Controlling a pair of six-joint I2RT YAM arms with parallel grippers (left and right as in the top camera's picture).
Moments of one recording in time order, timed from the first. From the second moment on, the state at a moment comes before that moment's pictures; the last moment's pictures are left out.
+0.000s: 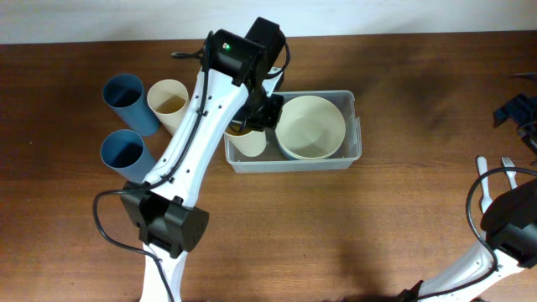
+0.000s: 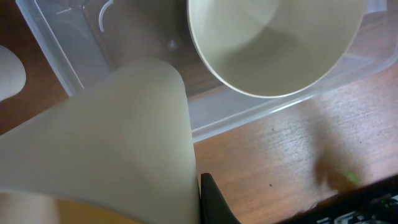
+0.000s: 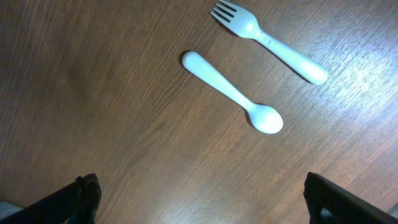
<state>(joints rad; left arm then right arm) -0.50 2.18 2.43 -1.67 0.10 -0.18 -0.61 2.07 2.11 -1.51 0.03 0.42</state>
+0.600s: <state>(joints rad) -0.50 2.22 2.43 -1.63 0.07 -0.17 -0.61 2.07 2.11 -1.51 0.03 0.42</state>
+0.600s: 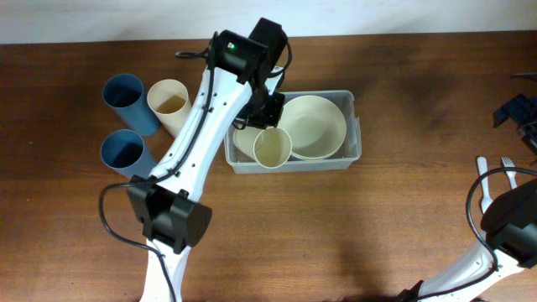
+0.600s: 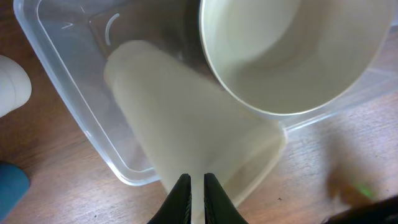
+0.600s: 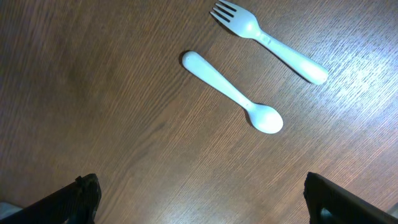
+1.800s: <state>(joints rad) -0.47 2.18 2.68 -1.68 0.10 -0.07 -0.61 2.07 2.11 -1.51 0.03 0.42</state>
